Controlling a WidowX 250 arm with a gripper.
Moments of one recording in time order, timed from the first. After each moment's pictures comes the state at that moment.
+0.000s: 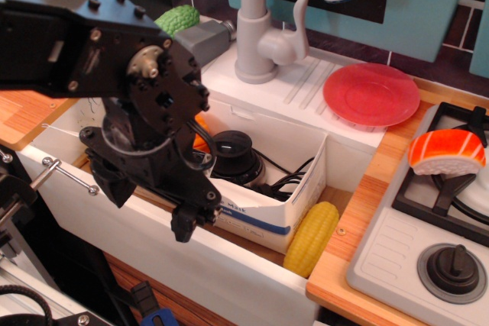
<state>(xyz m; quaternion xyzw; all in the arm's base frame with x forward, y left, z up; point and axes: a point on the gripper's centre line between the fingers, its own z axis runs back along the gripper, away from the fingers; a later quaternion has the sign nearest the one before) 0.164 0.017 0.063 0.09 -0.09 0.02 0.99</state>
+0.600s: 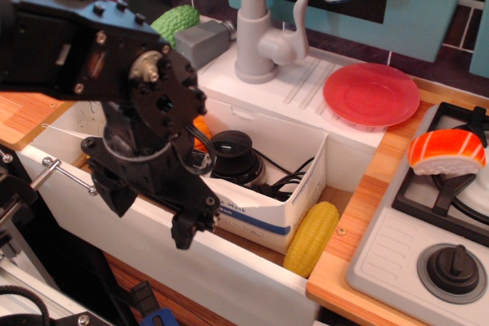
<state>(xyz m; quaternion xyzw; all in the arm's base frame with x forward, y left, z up) 0.164 0.019 0.054 0.08 -0.08 0.03 0.99</state>
